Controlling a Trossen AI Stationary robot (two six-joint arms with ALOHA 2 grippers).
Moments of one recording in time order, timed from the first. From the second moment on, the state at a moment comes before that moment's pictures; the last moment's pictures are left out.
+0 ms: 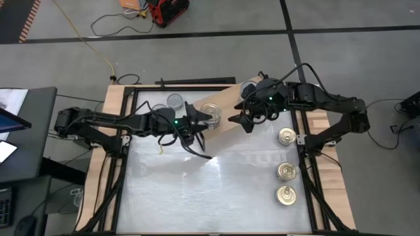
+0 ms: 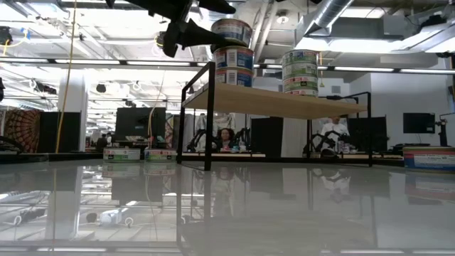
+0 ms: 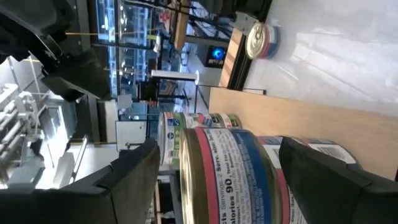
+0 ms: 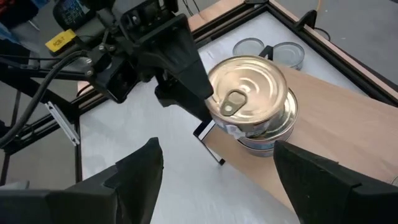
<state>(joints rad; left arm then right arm) 0.02 1.31 0.95 0.19 -0.24 1.40 -0.07 1.38 1.66 -0.88 0.06 0.44</state>
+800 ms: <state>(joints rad) -0.03 1.07 0.95 -0.06 -0.11 0.95 0.09 1.38 1.66 -0.93 0.23 0.40</state>
